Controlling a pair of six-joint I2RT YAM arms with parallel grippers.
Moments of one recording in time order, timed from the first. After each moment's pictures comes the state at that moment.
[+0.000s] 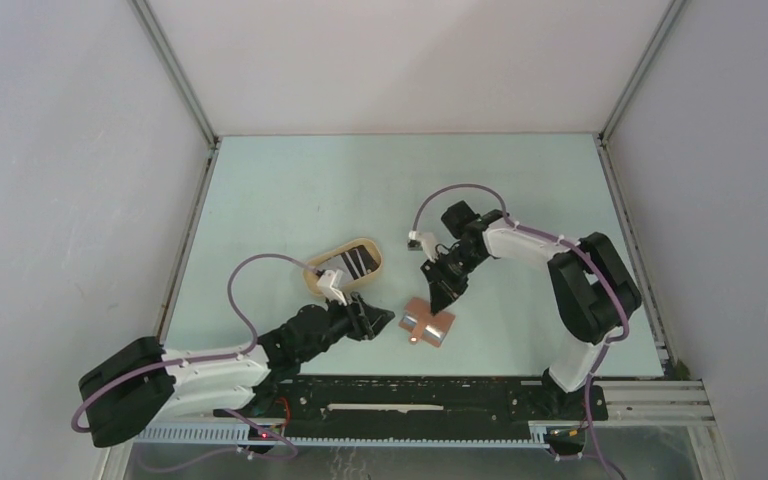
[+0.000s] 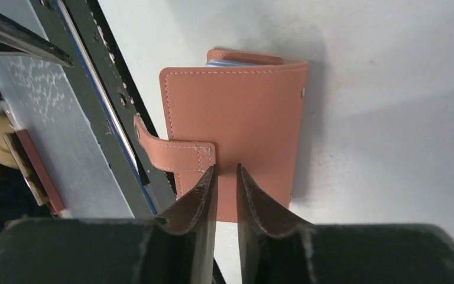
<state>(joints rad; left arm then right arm) -0.99 0.98 0.09 0.62 -0.17 -0.80 0.53 1.75 1.10 -0.76 -0.76 -0.32</state>
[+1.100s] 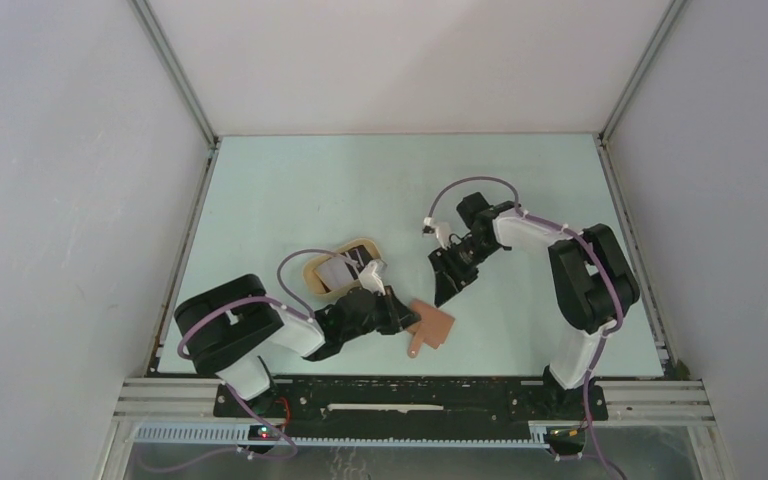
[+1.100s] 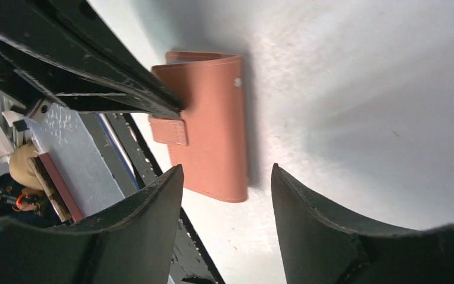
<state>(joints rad) -0.99 1.61 0.33 0.85 -0.02 -0.99 0.46 1.82 1.14 -0.79 -0.77 -0.30</state>
